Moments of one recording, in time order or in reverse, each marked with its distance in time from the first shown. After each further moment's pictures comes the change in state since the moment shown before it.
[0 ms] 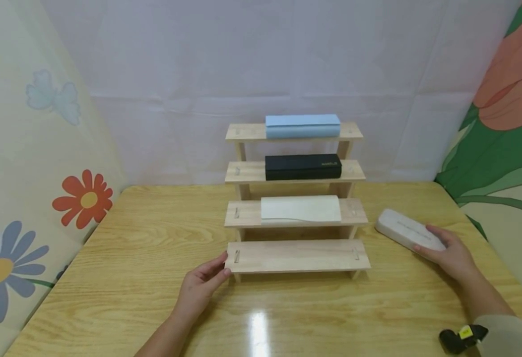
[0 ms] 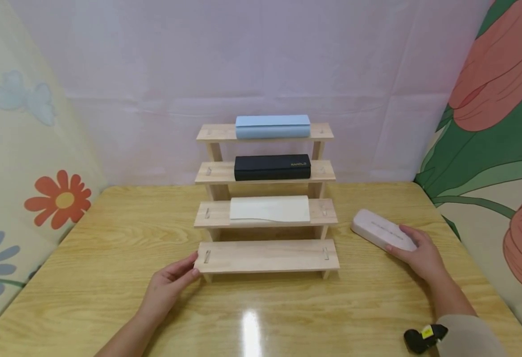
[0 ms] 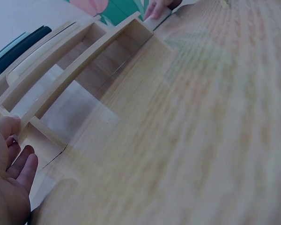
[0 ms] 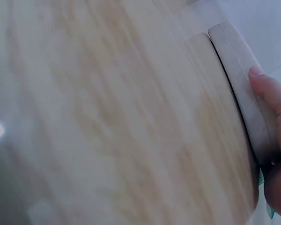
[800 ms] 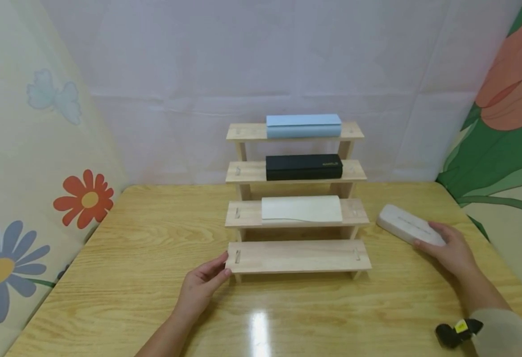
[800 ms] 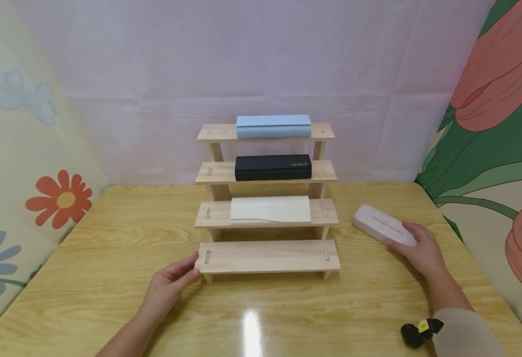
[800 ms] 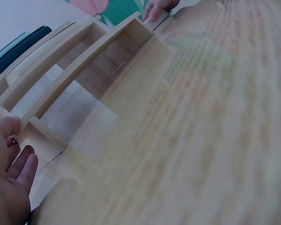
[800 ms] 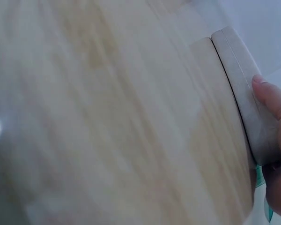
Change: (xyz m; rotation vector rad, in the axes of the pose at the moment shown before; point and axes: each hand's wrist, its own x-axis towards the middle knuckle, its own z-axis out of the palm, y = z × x) left_hand 0.000 -0.001 0.000 -0.012 -0.002 0.034; right_hand 0.008 -0.004 0.000 -0.031 0.050 0.015
